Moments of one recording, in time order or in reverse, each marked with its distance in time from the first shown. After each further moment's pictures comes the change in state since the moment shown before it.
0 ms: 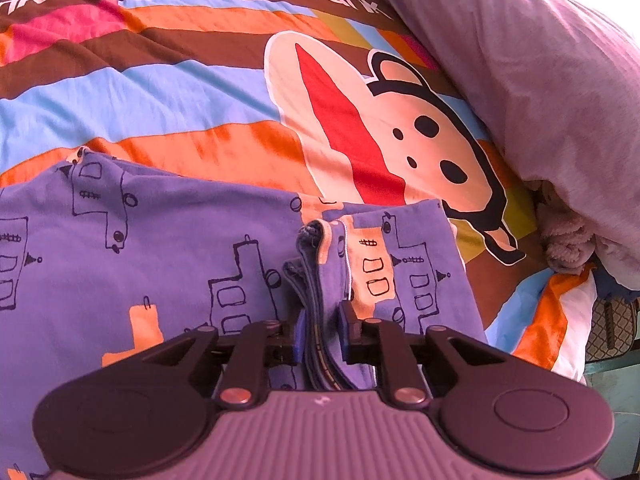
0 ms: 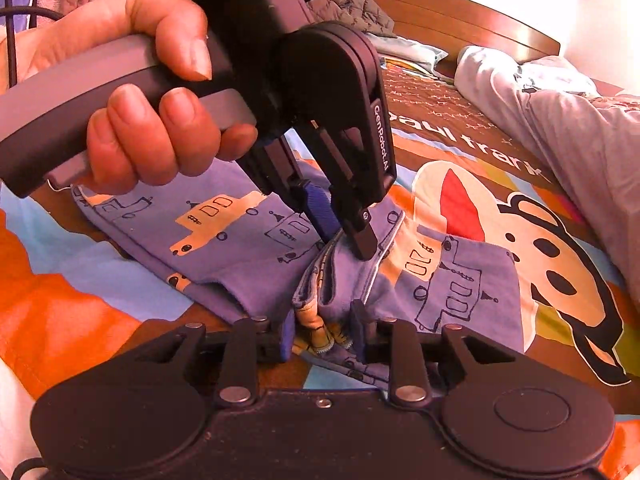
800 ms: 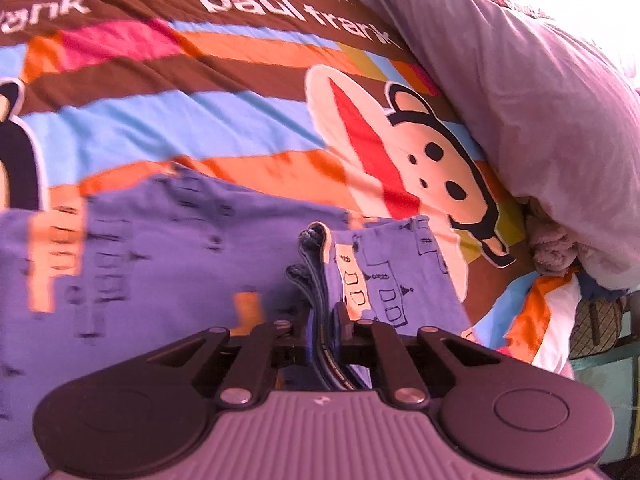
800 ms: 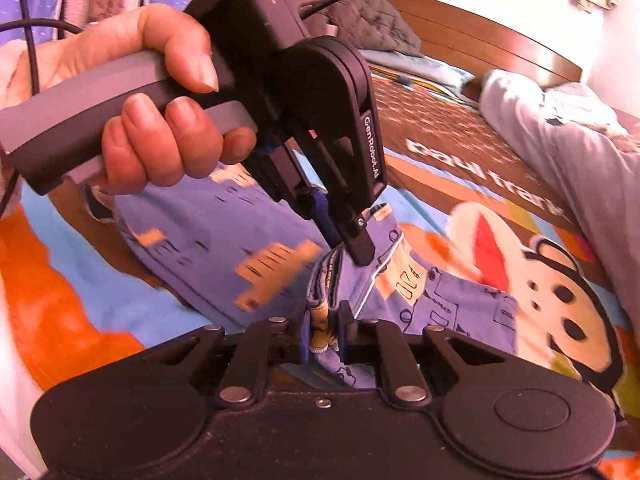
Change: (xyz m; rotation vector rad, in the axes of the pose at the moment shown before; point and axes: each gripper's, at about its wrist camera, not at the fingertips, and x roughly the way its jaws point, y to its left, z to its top) left arm -0.069 0.053 0.000 0.001 -0.038 -0.017; right arm -0.016 0.046 0.045 -0.062 -0.038 0.071
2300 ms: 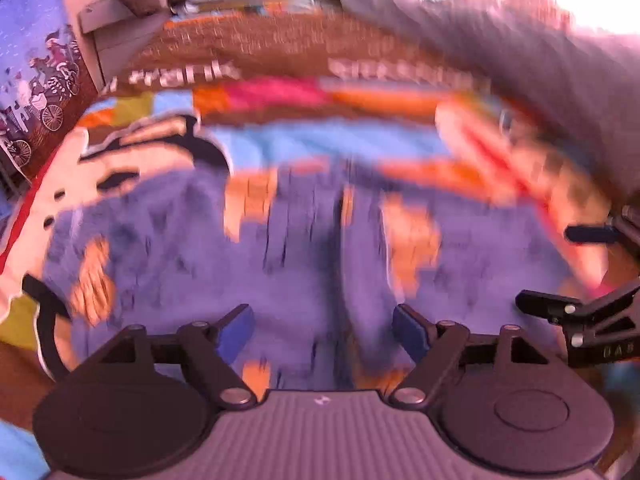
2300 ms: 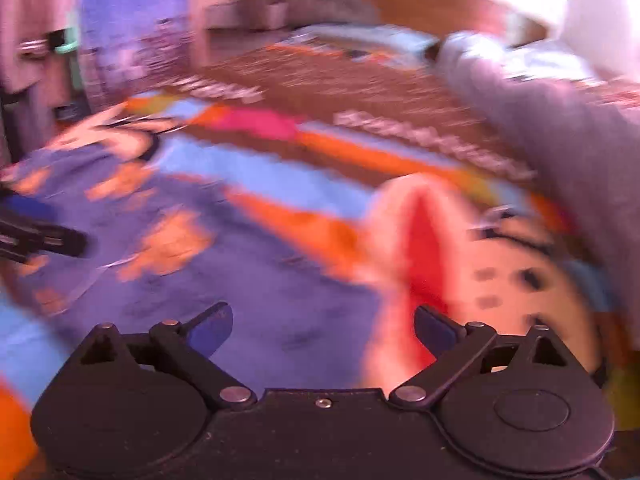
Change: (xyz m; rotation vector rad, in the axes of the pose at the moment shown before) left arm -0.023 0.022 -0.106 0.031 -0.258 0.493; right arm 0.057 -0.096 -0.010 0.061 0.131 0.024
